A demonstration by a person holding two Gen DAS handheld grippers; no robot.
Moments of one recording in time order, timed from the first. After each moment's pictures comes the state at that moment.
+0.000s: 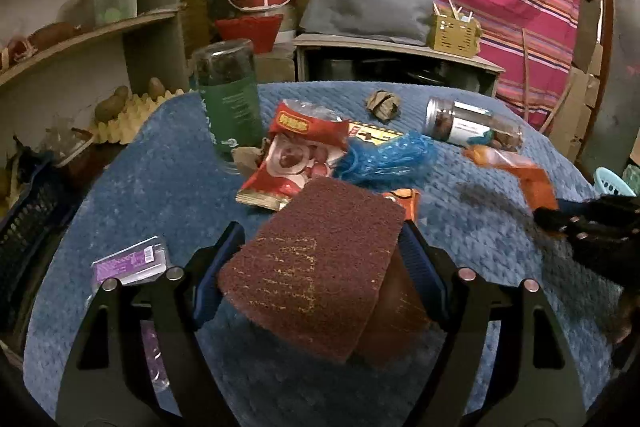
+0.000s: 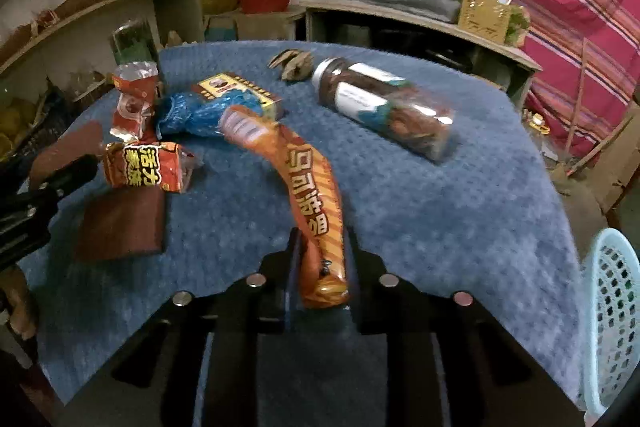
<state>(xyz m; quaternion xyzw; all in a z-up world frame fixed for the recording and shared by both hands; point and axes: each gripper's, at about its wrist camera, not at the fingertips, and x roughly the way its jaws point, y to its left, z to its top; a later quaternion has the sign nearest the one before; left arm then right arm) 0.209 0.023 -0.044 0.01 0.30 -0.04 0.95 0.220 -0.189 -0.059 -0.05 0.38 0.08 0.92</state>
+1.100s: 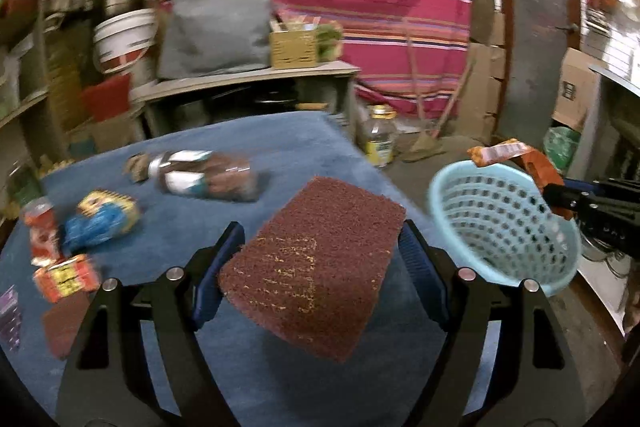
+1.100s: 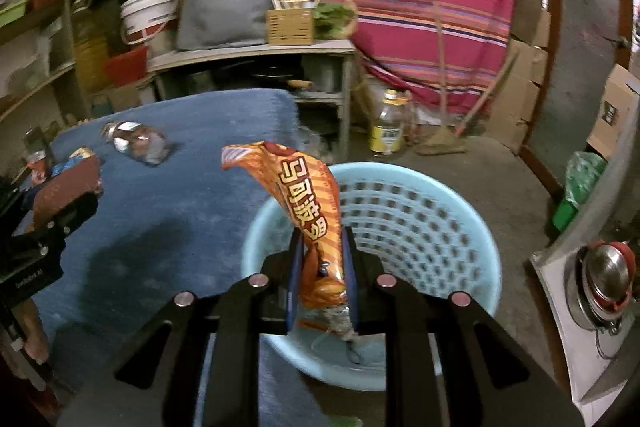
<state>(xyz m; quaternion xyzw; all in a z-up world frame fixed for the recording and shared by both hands) 0.163 -0.267 -0.009 0.06 0.26 -0.20 0.94 0.113 -0.477 -0.013 0.03 0.33 -0.09 0.94</state>
